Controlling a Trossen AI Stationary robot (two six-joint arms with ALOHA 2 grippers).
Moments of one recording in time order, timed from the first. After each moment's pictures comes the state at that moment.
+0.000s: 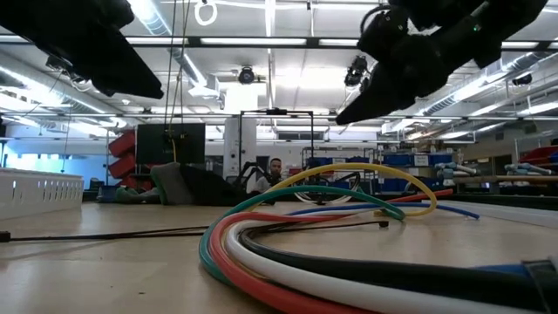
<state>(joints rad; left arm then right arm) -0.39 0.78 0.43 -0.20 -0.63 -0.36 0.06 1.36 0.62 0.26 0.11 -0.06</state>
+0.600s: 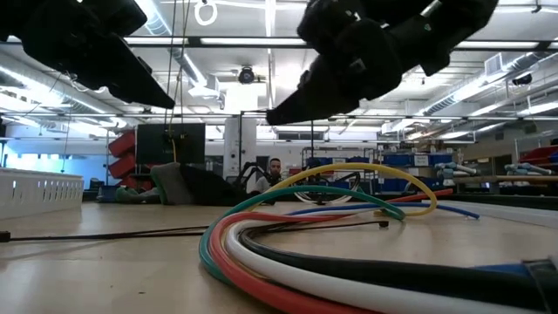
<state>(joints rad) -0.40 0.98 0.43 -0.02 -0.51 -0.21 0.16 1.74 0.90 0.39 0.02 -0.11</state>
